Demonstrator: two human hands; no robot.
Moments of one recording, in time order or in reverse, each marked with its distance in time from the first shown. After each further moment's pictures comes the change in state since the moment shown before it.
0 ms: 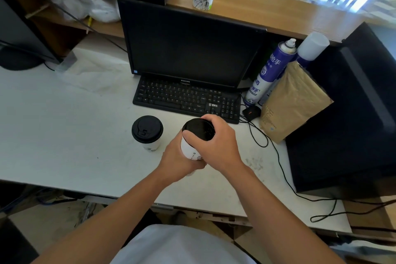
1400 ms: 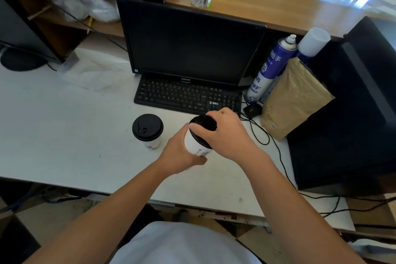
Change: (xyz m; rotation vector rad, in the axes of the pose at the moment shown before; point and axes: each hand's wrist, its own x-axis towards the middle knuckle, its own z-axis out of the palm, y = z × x) left_hand 0.009 0.010 -0.003 0.064 -0.083 -0.002; right_hand 0.019 -0.009 -0.031 -0.427 -0.229 0.023
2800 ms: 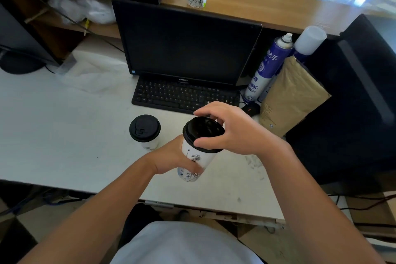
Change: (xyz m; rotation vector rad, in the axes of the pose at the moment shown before) left_hand -0.001 0.013 -0.016 -0.116 -0.426 -0.022; right_hand -0.008 0.005 -0.050 0.044 -0.192 -0.362
